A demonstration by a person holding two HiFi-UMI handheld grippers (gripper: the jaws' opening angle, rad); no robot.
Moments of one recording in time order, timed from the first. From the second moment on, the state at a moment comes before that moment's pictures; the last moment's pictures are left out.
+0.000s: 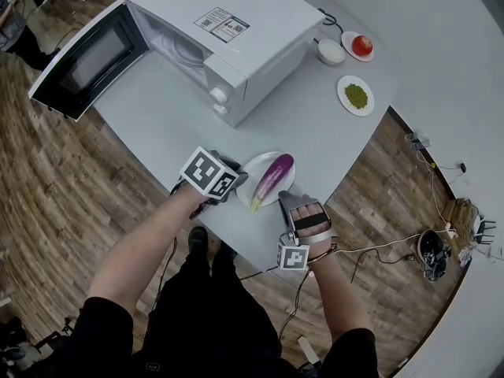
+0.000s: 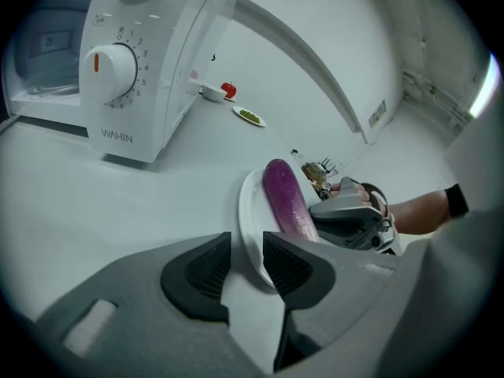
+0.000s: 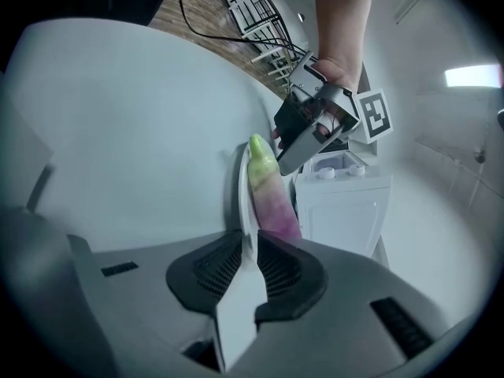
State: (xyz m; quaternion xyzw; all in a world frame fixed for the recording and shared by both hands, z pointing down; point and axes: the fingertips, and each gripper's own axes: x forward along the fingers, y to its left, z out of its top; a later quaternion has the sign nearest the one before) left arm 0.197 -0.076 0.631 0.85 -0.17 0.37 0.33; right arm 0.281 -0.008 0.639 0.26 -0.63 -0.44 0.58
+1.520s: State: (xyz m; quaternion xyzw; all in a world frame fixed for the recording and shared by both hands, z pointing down) left arm 0.170 -0.072 0.631 0.85 -0.20 0.37 0.32; right arm 0.251 -0.008 0.629 0.29 -0.60 -0.51 0.54
